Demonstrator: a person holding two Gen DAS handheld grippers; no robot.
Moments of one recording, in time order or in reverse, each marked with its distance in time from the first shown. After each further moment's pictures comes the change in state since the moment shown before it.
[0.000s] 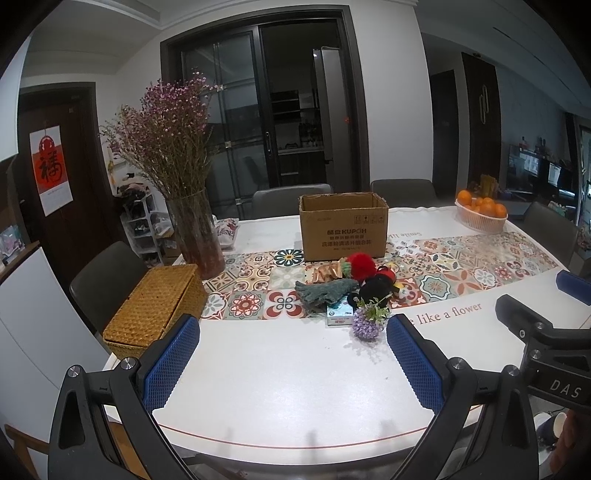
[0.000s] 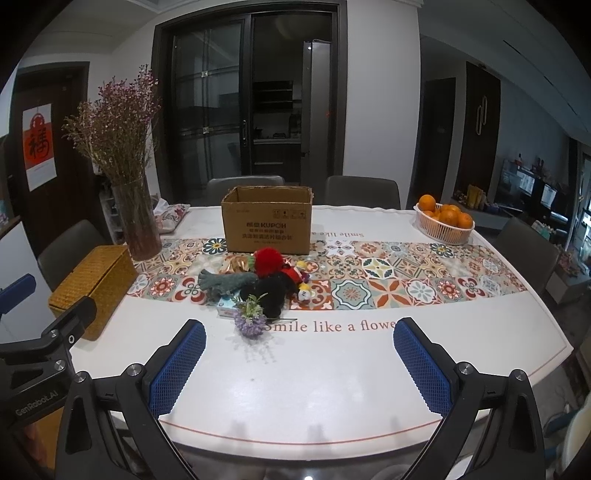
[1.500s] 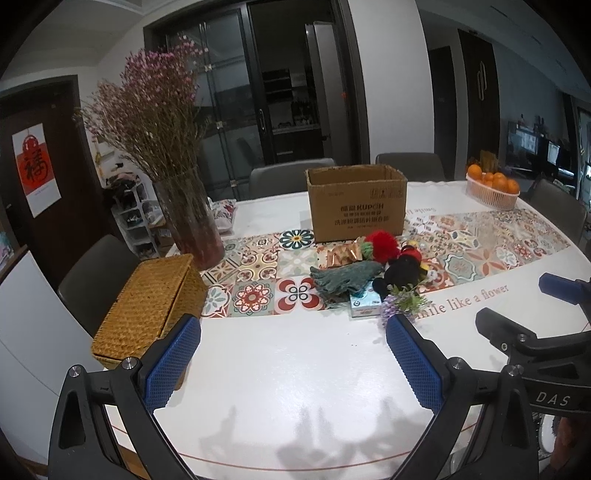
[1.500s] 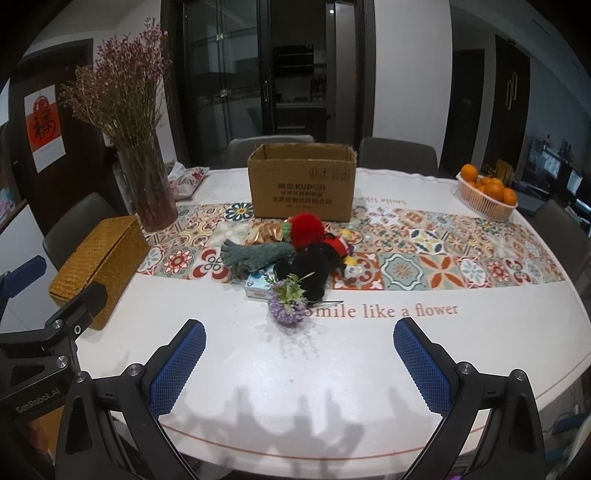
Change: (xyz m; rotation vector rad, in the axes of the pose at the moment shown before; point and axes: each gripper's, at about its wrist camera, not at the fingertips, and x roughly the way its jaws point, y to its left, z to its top) left arm 0.071 0.031 0.004 0.050 0.080 -0.014; right arm 0.093 0.050 0.000 -0.015 0.158 0.091
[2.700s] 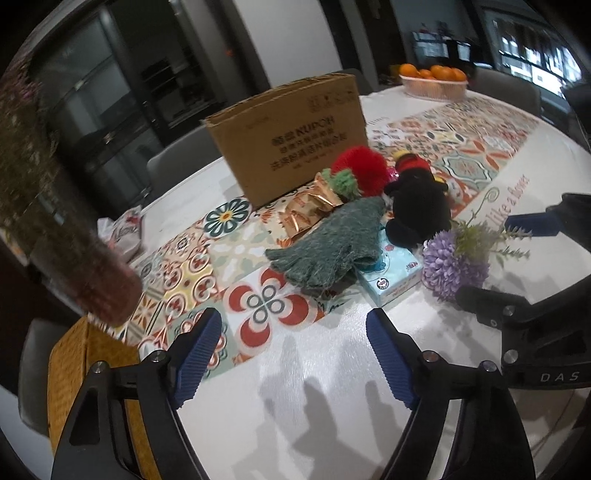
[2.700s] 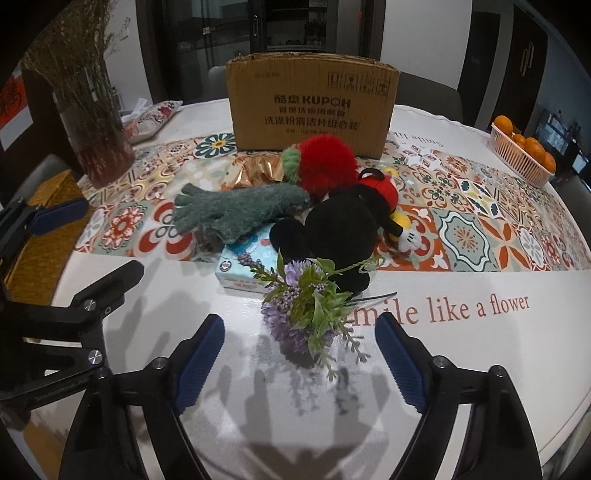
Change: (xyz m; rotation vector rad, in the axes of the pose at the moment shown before) left arm 0.210 -0.012 -0.002 0.414 0.140 -0.226; right arm 0.181 0.027 0.003 0.005 0.226 -0.054
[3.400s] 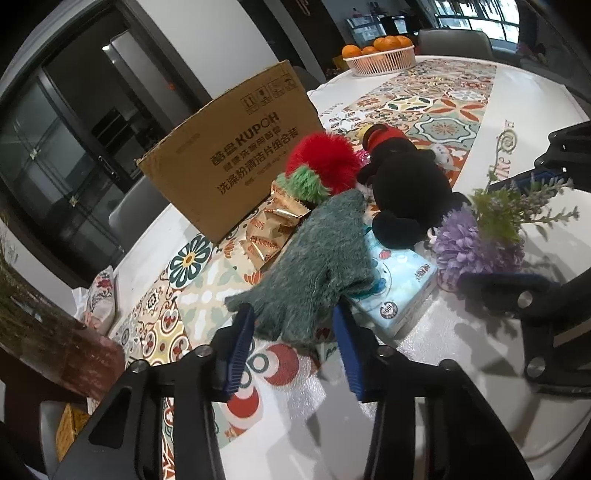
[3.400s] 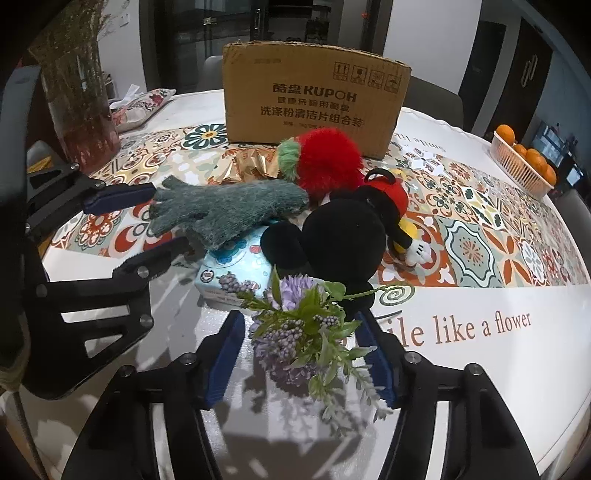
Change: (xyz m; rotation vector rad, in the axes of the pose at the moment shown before) left arm 0.063 -0.025 0.014 0.270 -0.064 -0.038; right arm 0.028 0.005 0.010 -0.034 0.012 -0.050
